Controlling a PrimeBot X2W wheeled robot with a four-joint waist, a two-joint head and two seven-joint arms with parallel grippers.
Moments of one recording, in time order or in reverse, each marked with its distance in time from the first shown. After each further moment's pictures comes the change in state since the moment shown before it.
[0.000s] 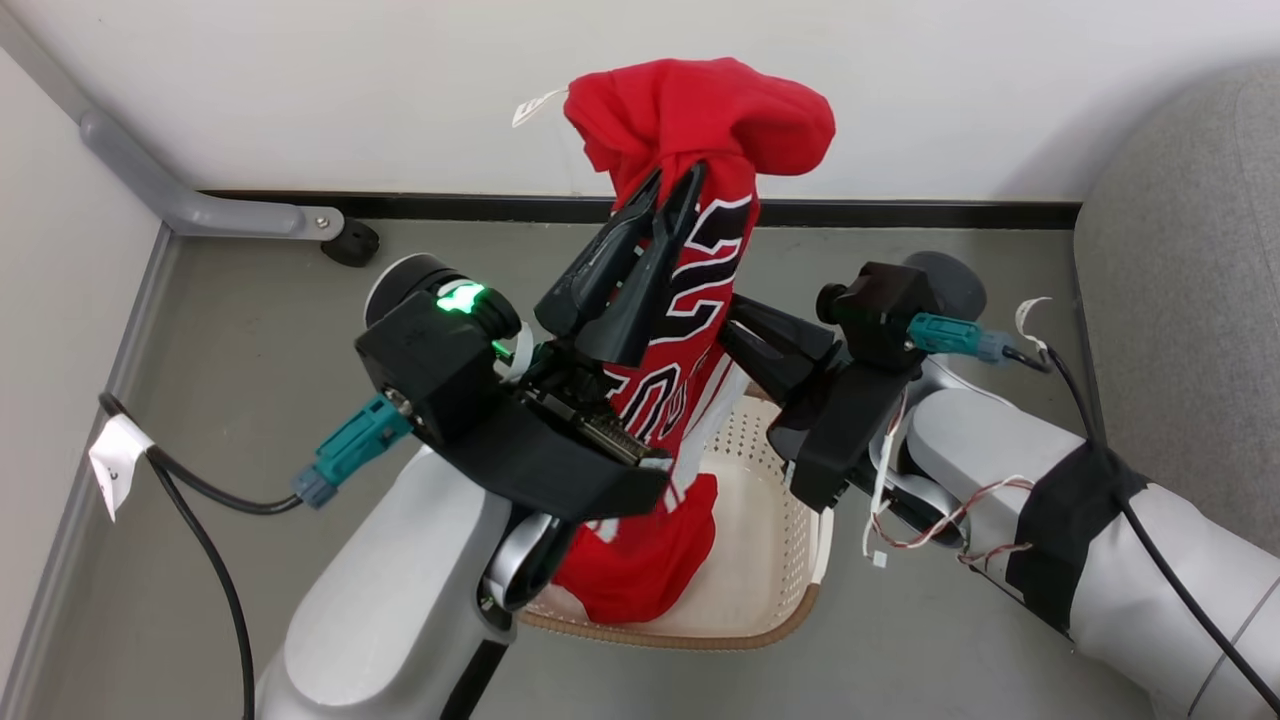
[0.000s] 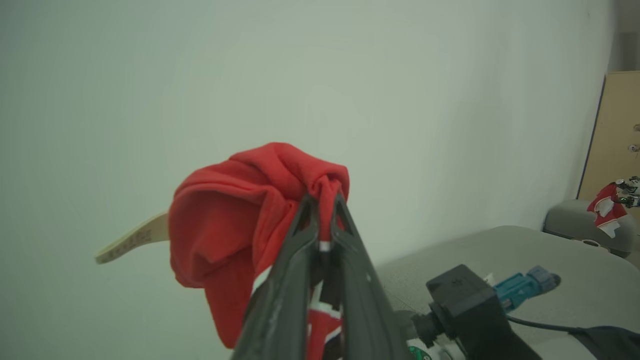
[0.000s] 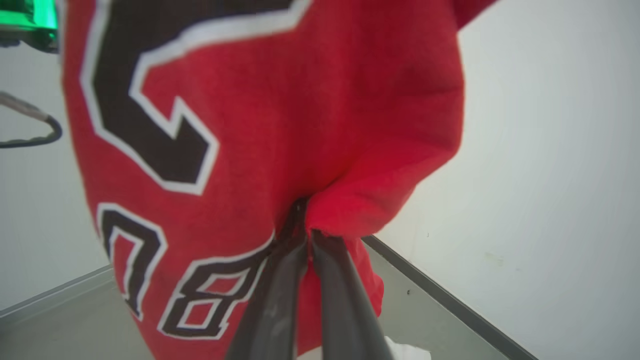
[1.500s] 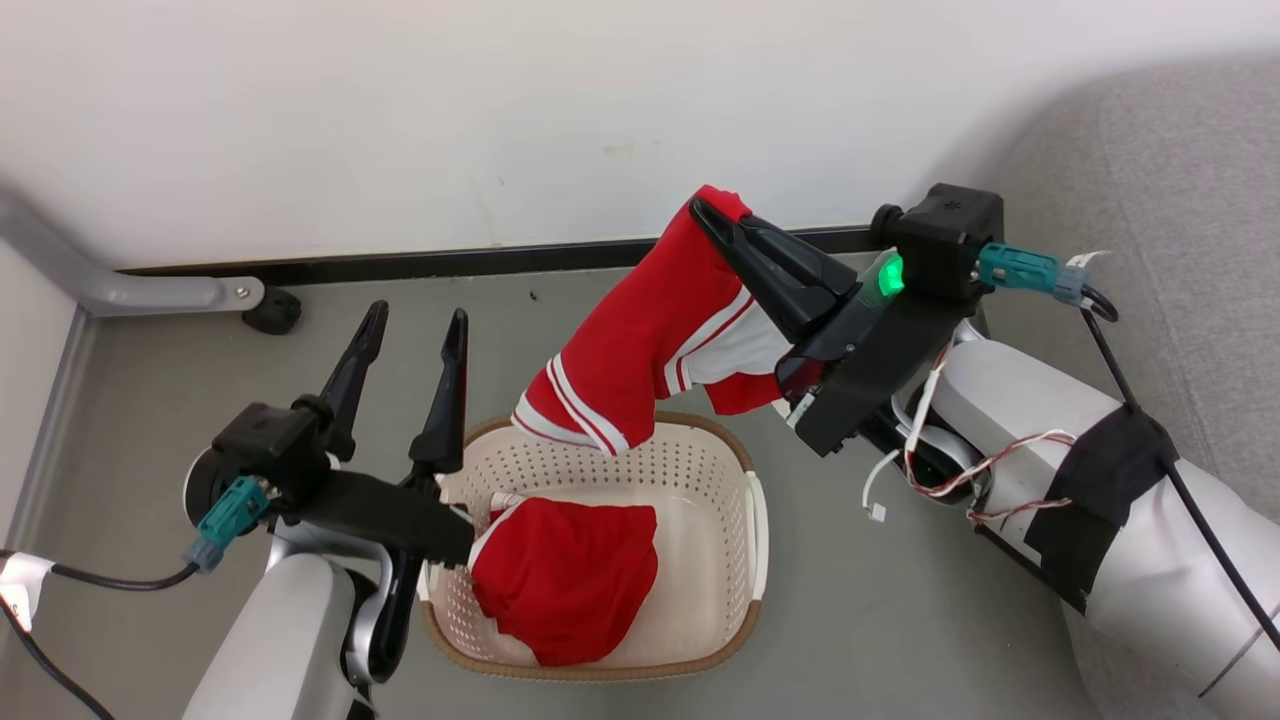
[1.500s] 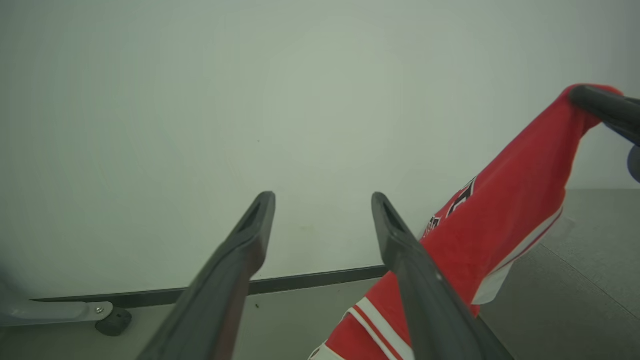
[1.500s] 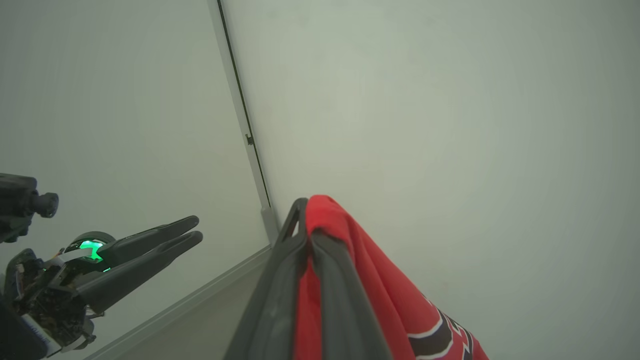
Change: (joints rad) left arm 0.188 0.073 0.237 0.264 0.065 0.072 0.000; right arm -0.008 -0.017 -0.108 -0.091 0.123 0.000 0.000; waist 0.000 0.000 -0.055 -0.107
